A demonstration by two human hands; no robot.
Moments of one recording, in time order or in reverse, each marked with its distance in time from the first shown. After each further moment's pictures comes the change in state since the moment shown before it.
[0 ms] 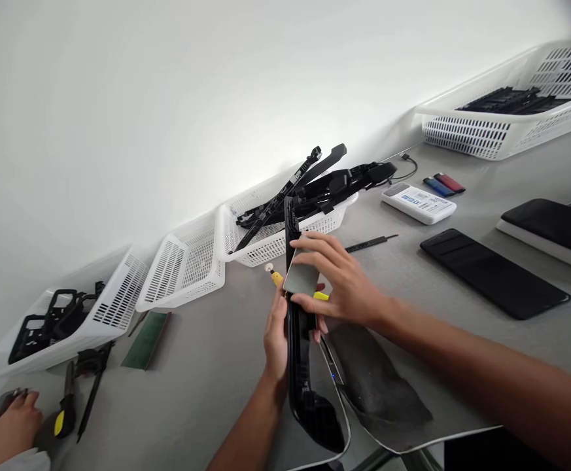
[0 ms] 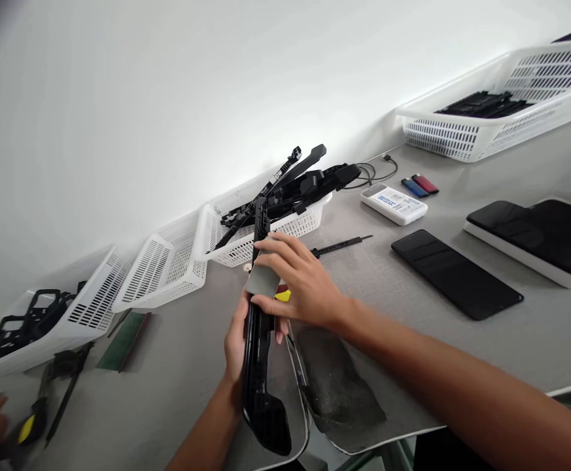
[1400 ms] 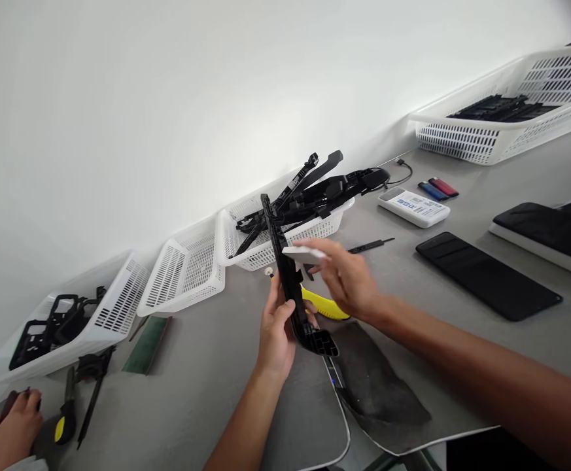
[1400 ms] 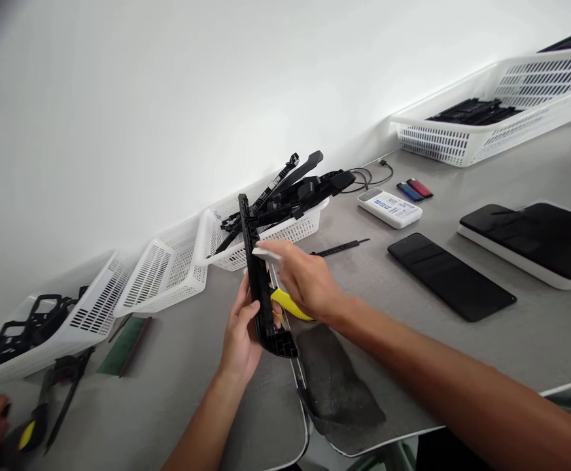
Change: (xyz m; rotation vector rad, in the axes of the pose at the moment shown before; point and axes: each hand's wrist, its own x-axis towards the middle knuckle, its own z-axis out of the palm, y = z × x) left_hand 0.008 0.009 -0.002 0.073 0.069 0.087; right_hand -0.005 0.004 0.000 0.301 0.082 0.244
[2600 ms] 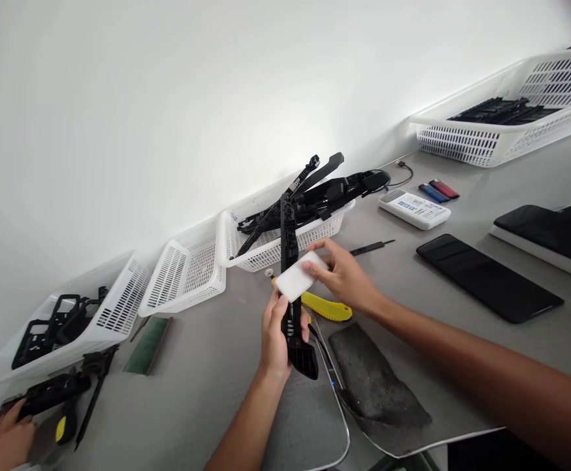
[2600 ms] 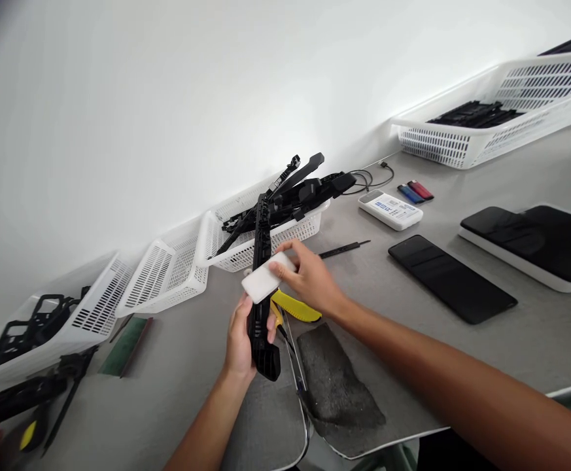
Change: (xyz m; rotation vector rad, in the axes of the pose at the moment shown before) left_hand 0.004 -0.008 -0.005 0.041 -0.012 0.006; right_hand 0.006 0.010 0.003 0.240 -0.027 0.563
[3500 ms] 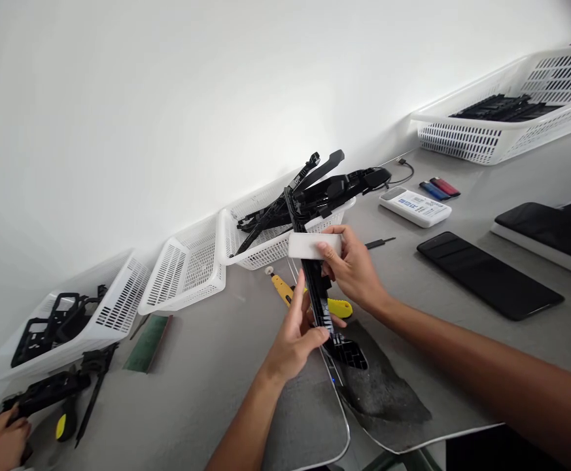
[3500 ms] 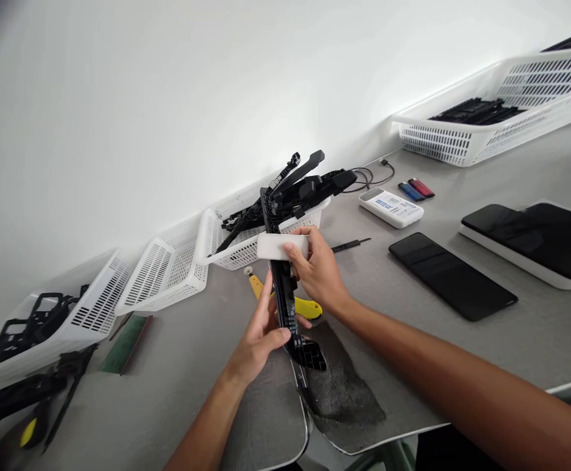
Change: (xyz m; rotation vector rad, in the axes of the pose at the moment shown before) left_hand -0.010 0.004 0.004 0.131 -0.364 -0.090; right_hand 0.003 0.004 0.001 0.153 0.228 -0.038
